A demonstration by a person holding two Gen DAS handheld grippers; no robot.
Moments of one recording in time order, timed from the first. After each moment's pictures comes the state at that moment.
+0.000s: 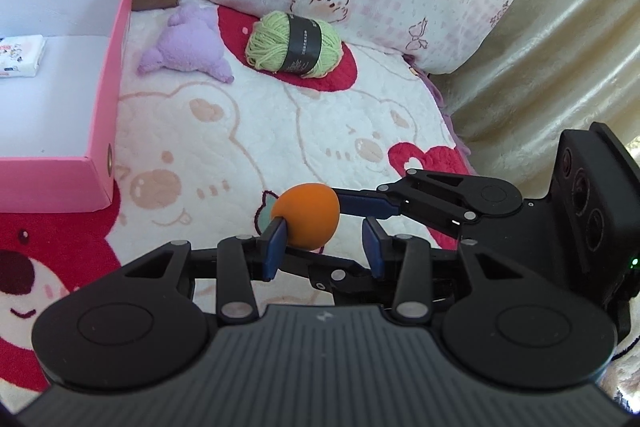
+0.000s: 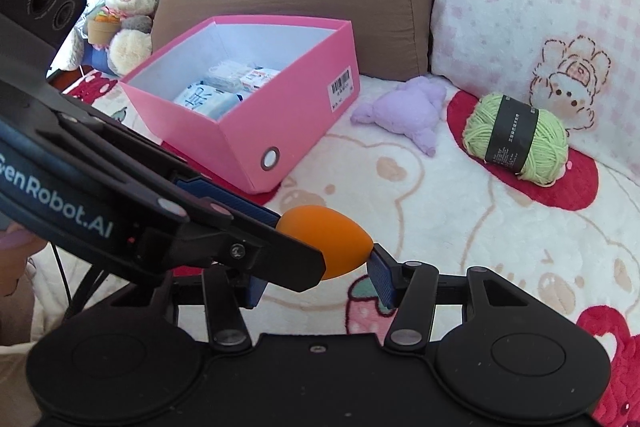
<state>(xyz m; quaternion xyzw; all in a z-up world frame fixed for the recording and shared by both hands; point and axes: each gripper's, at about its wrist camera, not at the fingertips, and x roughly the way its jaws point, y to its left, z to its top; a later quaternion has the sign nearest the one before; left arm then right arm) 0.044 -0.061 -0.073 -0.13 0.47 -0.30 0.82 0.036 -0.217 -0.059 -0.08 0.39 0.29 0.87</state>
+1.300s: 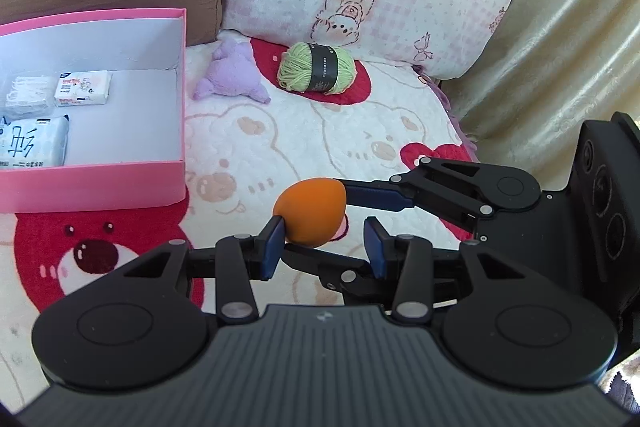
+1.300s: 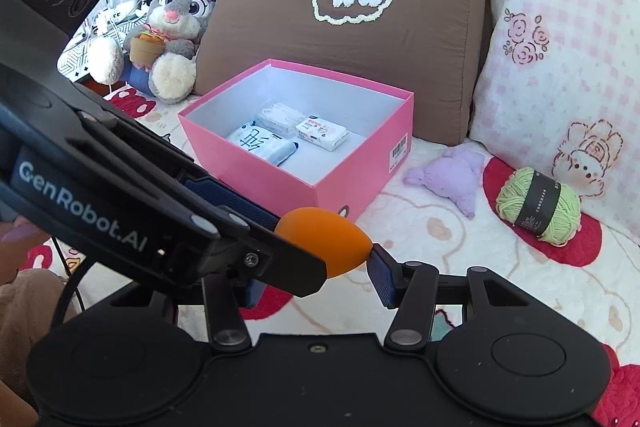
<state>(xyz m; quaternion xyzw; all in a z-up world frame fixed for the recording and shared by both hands) 0.001 -0.013 -0.012 -0.09 0.46 -0.28 0.84 -0.012 -0.161 -0.001 -0.10 0.35 0.31 0.88</state>
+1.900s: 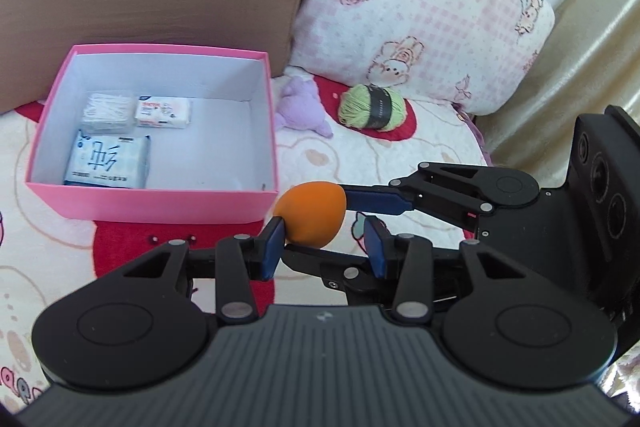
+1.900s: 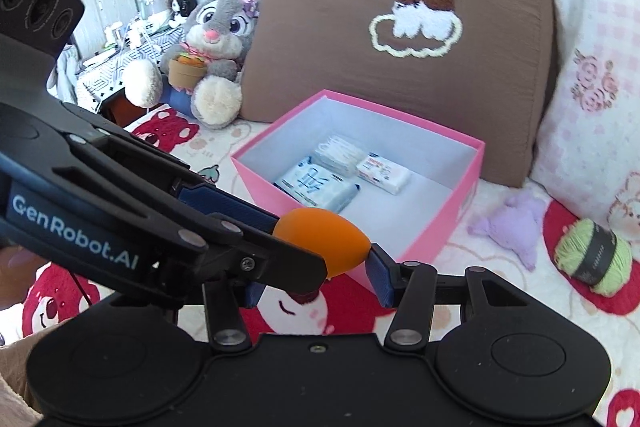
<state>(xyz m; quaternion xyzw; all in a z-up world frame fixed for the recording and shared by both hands) 0.003 0.061 0.036 -0.10 0.45 -0.21 0.86 0.011 -0.096 0.038 -0.08 0.35 0.36 0.86</state>
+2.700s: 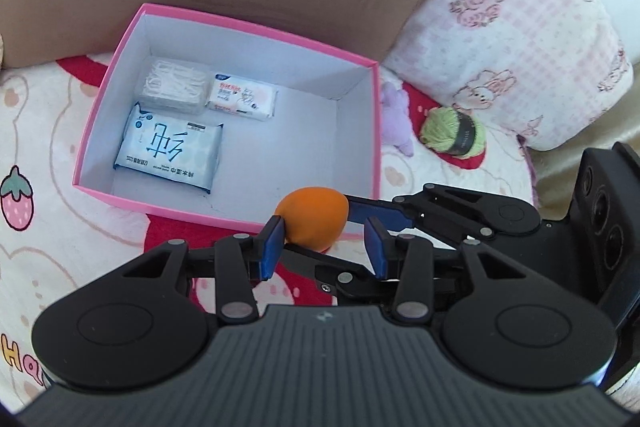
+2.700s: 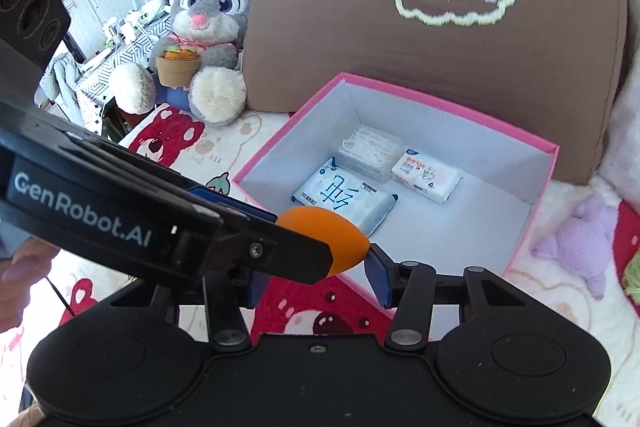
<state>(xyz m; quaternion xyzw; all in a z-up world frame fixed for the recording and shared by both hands) 0.104 0.127 0.009 -0.16 0.53 -0.14 0.82 0.108 -0.022 0.016 -0.03 0.44 0.38 0.81</state>
